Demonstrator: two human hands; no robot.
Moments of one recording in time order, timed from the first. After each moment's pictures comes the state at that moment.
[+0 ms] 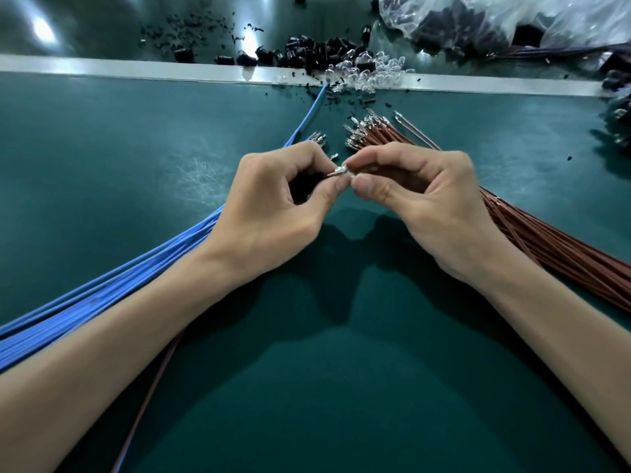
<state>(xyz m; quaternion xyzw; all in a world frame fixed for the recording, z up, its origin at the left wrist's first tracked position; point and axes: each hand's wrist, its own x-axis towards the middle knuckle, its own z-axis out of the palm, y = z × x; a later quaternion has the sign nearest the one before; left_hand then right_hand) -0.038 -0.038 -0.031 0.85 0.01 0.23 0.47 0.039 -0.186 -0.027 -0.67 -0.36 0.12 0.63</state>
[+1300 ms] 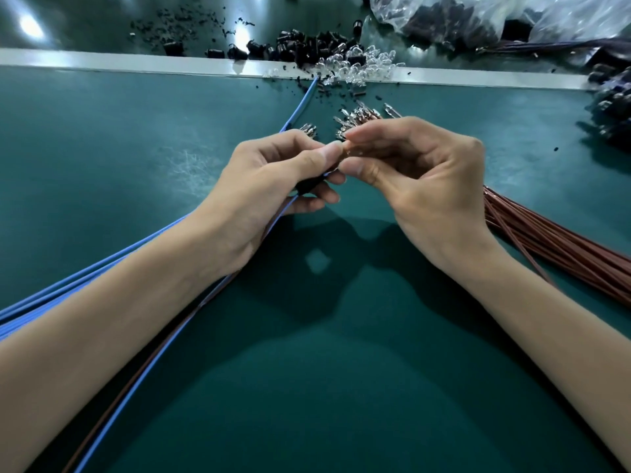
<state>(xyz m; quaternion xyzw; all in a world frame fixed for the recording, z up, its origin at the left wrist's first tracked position) -0.039 -0.045 -0.014 0.67 0.10 0.07 0.73 0.037 -0.184 -0.030 -0.67 -0.37 -0.04 0.64</state>
